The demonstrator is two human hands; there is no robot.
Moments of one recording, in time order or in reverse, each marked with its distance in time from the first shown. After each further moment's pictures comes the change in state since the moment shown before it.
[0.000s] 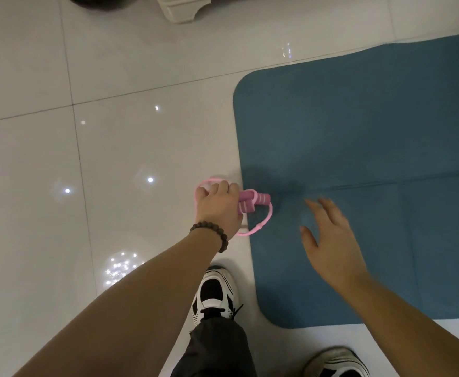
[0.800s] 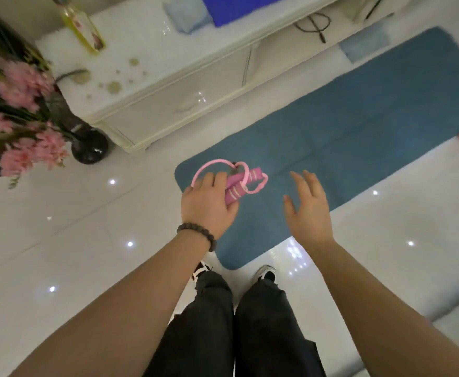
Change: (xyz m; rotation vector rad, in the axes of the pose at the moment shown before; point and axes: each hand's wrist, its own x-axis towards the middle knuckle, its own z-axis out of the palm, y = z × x) left_hand -0.261 0.169 -0.490 -0.150 0.330 0.398; right_hand -0.270 -0.156 -0.428 0.152 0.491 0.228
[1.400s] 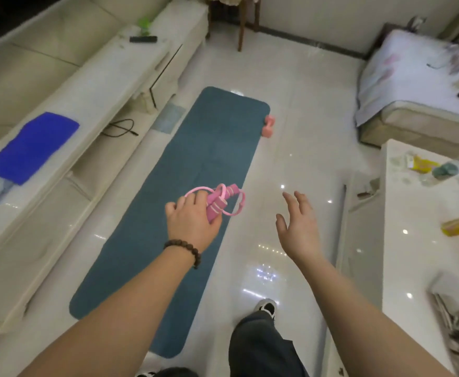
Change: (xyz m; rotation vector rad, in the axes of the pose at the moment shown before) left_hand -0.015 0.394 -0.014 -0.005 0.052 0.612; right_hand -0.168 0.218 -0.290 0.011 0.526 0.535
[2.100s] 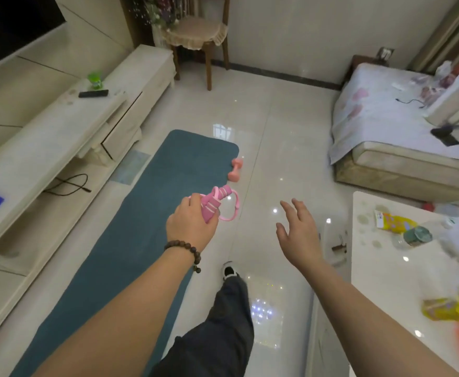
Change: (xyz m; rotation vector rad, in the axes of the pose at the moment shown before) left_hand 0.279 0.251 0.101 -0.164 -0.061 -0.104; right_hand 0.308 0.189 -0.122 -0.032 0.001 -0.041
